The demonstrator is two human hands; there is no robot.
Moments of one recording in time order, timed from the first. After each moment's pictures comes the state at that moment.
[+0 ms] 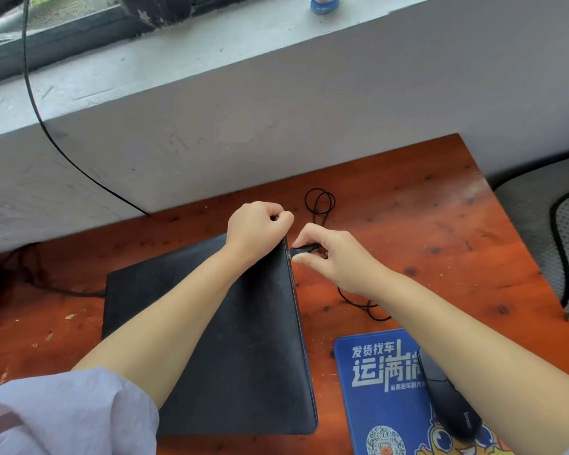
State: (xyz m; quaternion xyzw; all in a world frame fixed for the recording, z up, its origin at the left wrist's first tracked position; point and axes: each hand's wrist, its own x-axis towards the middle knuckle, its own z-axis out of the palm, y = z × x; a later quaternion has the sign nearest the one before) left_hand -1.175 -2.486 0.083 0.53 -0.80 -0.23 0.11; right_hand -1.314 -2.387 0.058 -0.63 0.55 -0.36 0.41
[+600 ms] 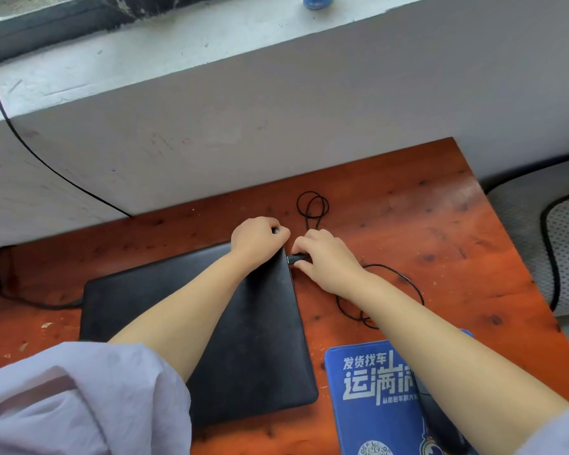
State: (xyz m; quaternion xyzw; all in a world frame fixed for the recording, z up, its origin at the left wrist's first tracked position) left_hand -1.185 -2.507 0.018 0.58 -0.78 -0.23 -0.01; right_hand -1.314 -2.413 0.009 -0.69 0.66 -0.16 0.26
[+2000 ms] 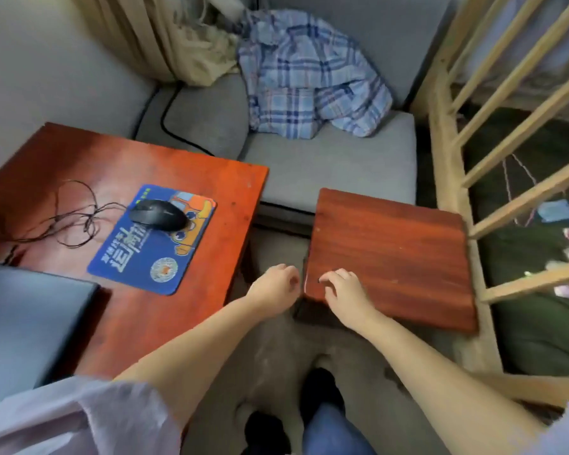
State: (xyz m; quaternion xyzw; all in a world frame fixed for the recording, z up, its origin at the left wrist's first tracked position) left_hand -1.163 -2.022 0.013 -0.09 -0.93 -0.30 -0.22; right_hand -1.146 -1.847 0.000 -0.04 0.96 -0.22 0.16
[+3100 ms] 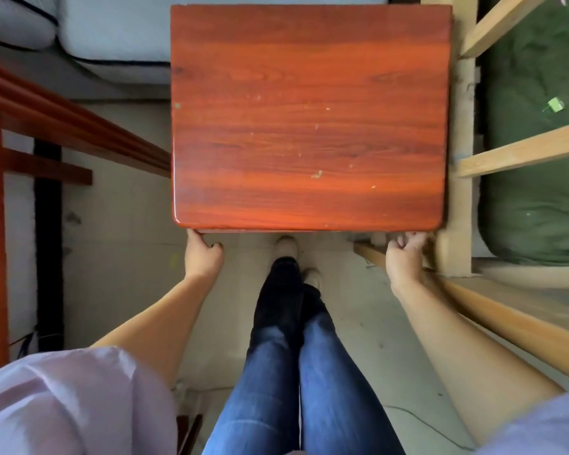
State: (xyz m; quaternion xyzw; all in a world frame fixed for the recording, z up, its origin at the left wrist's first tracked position) left_hand -1.134 -1.897 -0.213 0.30 -0.85 -0.38 -0.23; right_hand -1.071 -1.579 -0.220 0.52 0.70 -0.49 0.06
